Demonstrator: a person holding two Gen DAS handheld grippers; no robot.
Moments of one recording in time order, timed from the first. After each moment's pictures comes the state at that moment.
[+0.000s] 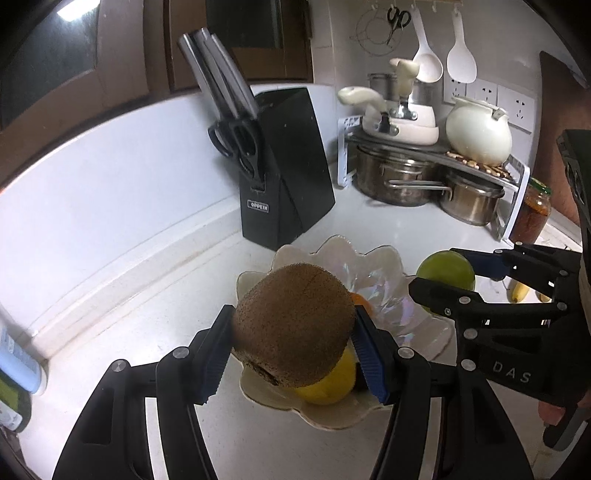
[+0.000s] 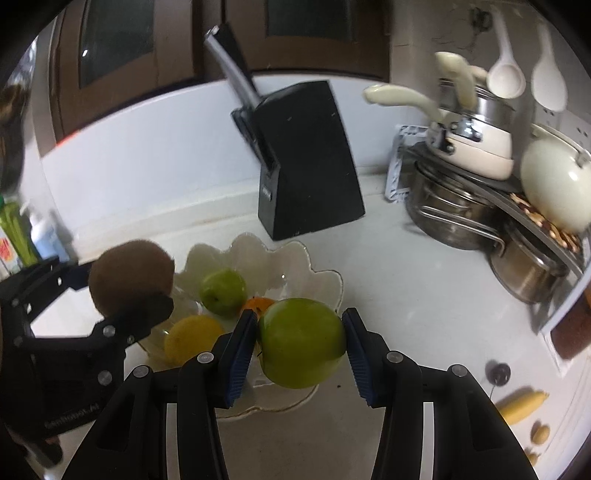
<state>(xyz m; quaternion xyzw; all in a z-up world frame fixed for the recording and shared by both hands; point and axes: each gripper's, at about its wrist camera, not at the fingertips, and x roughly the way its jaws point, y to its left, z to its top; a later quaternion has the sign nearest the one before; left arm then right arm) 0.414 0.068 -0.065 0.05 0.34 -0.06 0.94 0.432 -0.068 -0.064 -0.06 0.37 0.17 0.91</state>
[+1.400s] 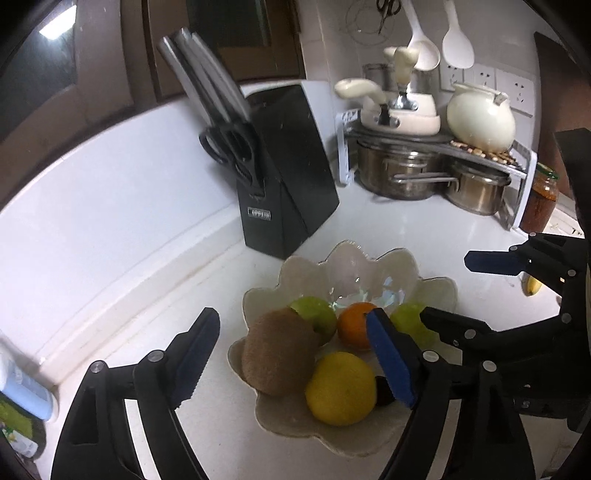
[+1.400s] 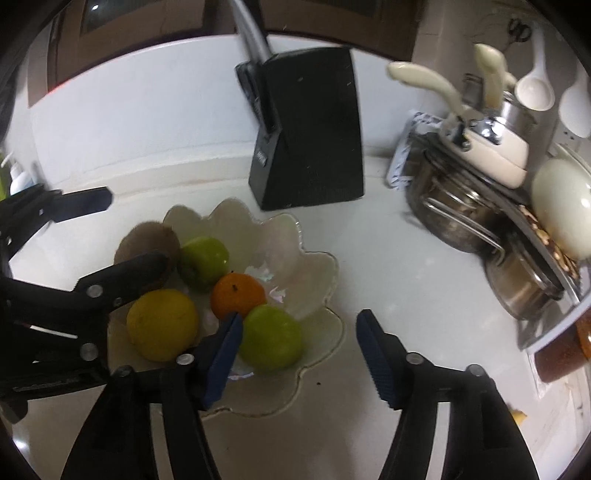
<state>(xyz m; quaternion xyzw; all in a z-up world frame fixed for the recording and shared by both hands) 0.429 0.063 -0.061 0.08 0.33 -0.06 0.94 0.445 -0.062 -0.078 -0.12 0.41 0.16 0.89</state>
